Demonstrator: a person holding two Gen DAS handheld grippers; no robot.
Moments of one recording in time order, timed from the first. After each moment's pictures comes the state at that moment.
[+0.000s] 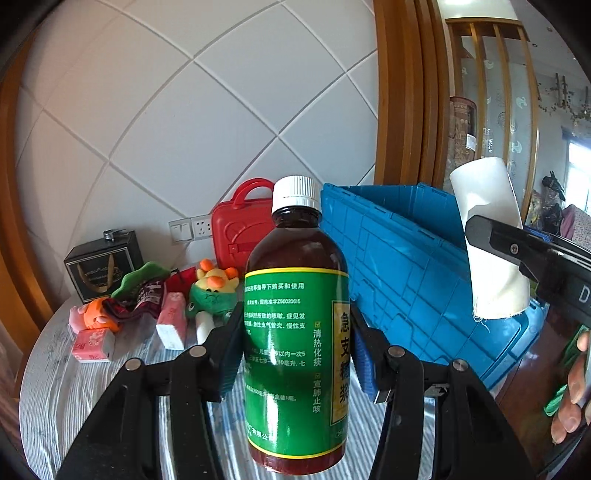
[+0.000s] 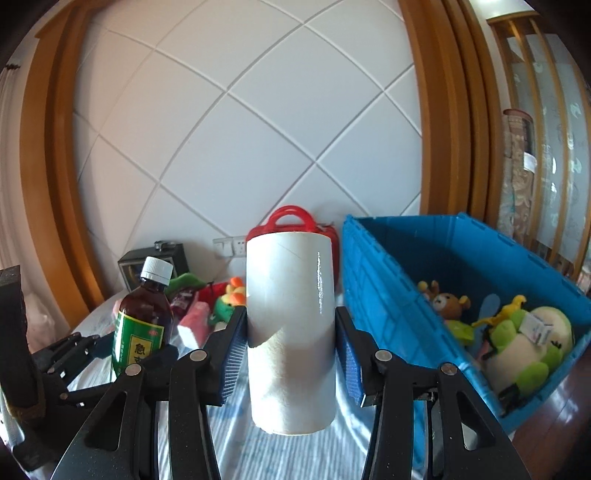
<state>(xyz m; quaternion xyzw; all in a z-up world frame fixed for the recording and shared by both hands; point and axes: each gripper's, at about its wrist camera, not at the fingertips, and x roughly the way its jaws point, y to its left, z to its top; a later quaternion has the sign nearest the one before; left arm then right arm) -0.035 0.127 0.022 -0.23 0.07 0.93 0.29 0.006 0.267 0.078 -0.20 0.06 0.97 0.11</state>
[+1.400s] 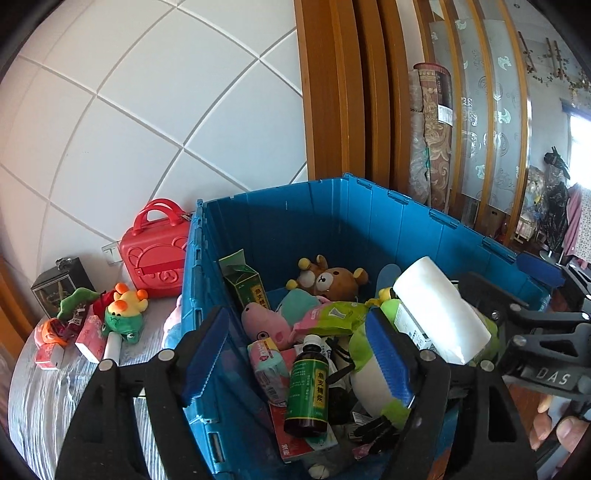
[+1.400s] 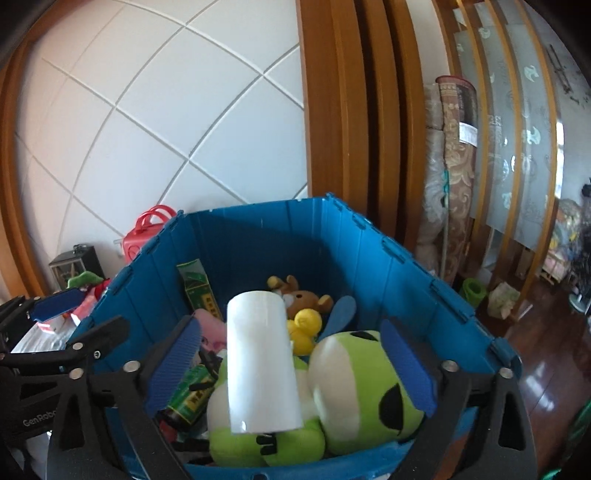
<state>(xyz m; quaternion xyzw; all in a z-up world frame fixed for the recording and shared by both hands) 0.052 0.444 0.033 -0.24 0.11 0.92 0.27 0.097 0.607 0.049 -0.22 0.07 0.96 0.17</state>
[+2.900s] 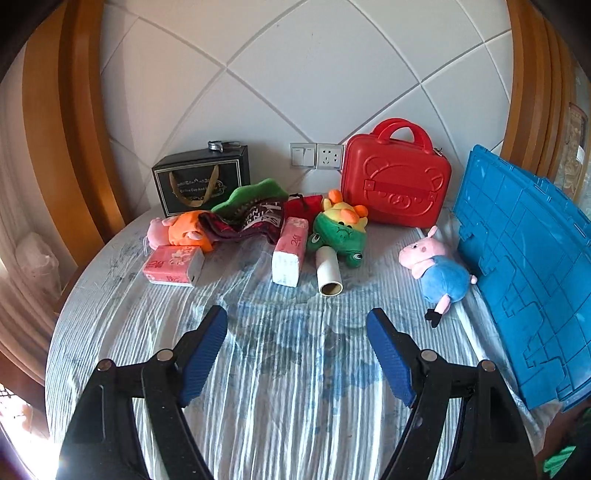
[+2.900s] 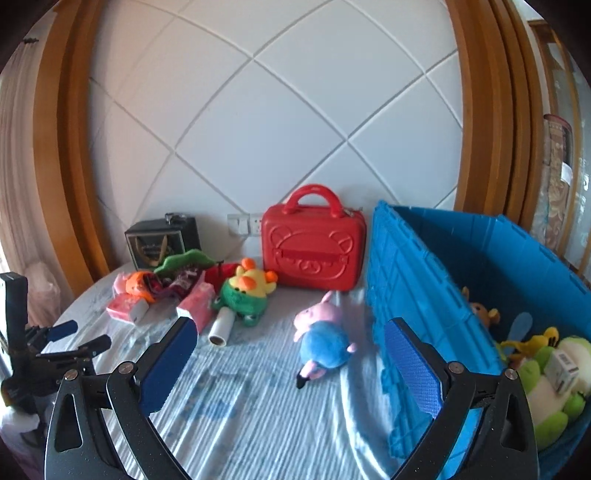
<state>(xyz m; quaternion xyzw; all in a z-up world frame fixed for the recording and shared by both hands) -0.166 0.006 -0.059 -0.35 0.03 0.93 0.10 -0.076 0.268 0.041 -0.26 0.02 0.96 0.05</state>
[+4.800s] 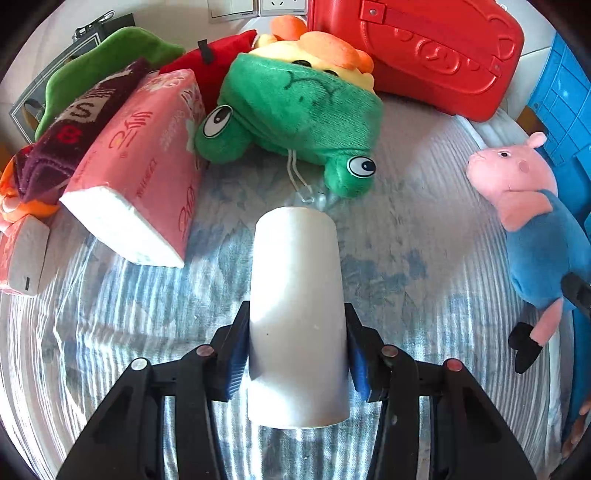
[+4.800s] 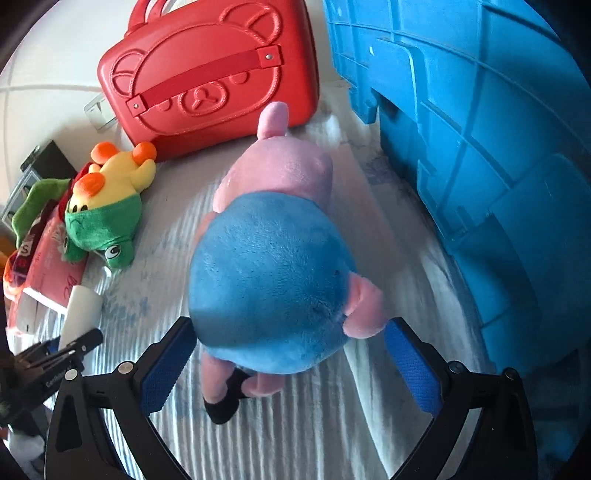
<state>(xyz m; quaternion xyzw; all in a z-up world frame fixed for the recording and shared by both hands) -0.359 0.133 -0.275 -0.54 0.07 0.83 0.13 -0.284 0.391 -0.223 -0.47 0.17 0.85 0.14</state>
